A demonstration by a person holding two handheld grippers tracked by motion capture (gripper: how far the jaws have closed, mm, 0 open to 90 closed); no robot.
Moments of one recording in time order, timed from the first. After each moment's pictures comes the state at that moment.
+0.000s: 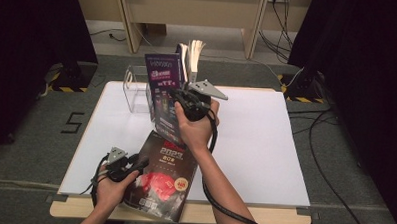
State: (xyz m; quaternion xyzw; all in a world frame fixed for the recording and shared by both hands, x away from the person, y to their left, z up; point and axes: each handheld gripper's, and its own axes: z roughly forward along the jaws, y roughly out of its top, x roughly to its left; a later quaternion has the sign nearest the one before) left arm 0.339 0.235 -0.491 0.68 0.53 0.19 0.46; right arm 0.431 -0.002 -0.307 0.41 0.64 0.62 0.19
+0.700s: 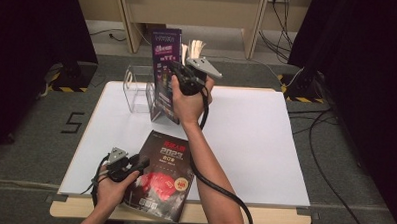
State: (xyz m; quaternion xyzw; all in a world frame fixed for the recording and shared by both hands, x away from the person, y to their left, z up) left arm 0.340 0.235 -0.493 0.68 0.53 0.19 0.47; right arm 0.487 0.016 -0.286 0.44 0.59 0.64 0.23
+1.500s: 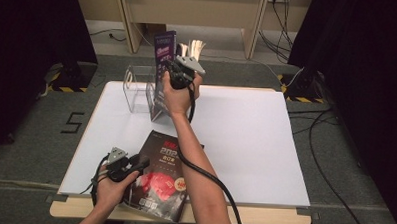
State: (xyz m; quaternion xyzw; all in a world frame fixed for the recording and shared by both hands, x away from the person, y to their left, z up) left arm 0.340 0.236 -0.494 0.68 0.53 0.18 0.47; right arm 0.538 0.050 -0.323 0.47 0.58 0.60 0.26
